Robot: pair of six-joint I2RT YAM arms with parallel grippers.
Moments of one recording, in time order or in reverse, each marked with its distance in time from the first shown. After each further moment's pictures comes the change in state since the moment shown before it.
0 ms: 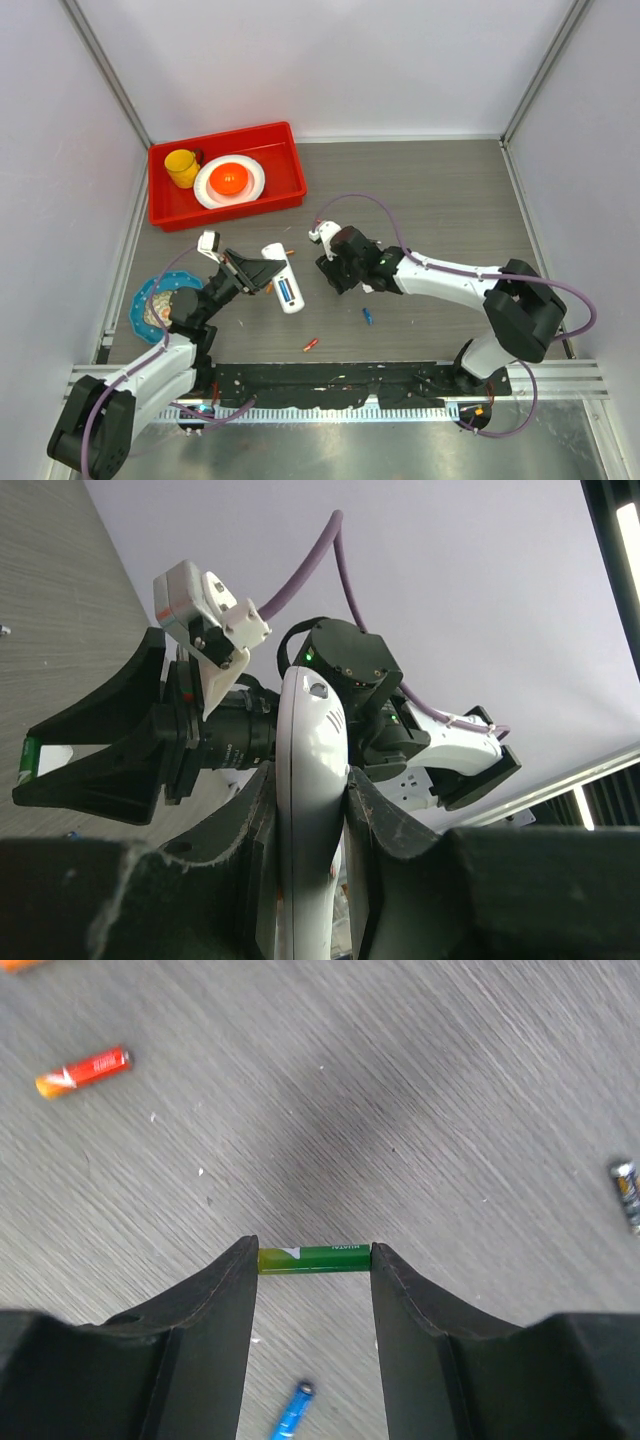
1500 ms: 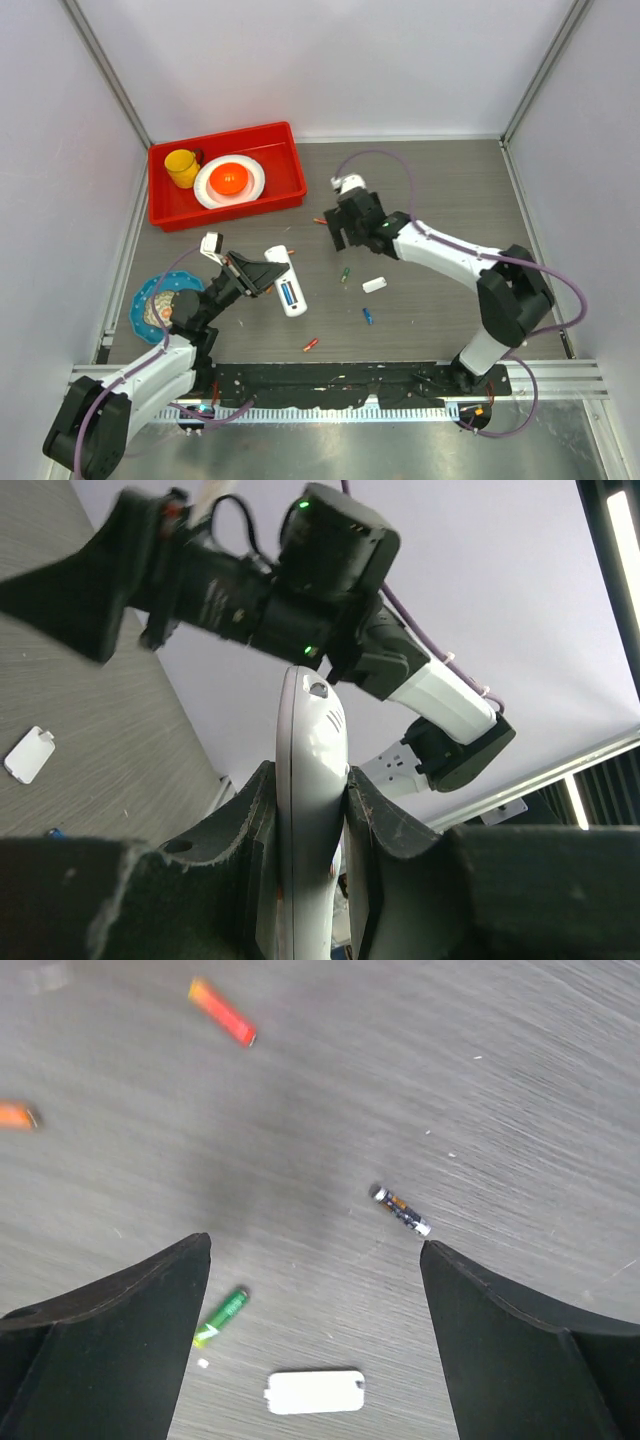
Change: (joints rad) left arm -0.056 -0.021 -0.001 -0.002 -0.027 0.005; right arm -0.149 0.129 0.250 -0.126 0.237 -0.002
